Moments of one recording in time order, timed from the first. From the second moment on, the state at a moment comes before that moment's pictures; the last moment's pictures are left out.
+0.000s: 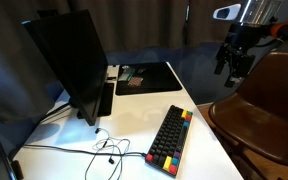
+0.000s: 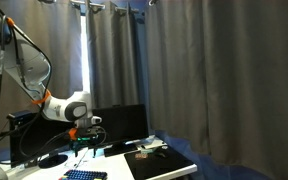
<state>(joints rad) 0.47 -0.24 0.17 -2.60 0.16 2.49 -0.44</state>
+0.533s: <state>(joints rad) 0.48 -0.23 0.17 -2.60 0.18 2.51 -0.47</state>
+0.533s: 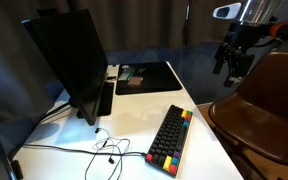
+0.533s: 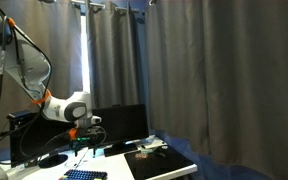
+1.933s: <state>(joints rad) 0.29 0.34 0.46 -2.32 0.23 2.84 -0.69</state>
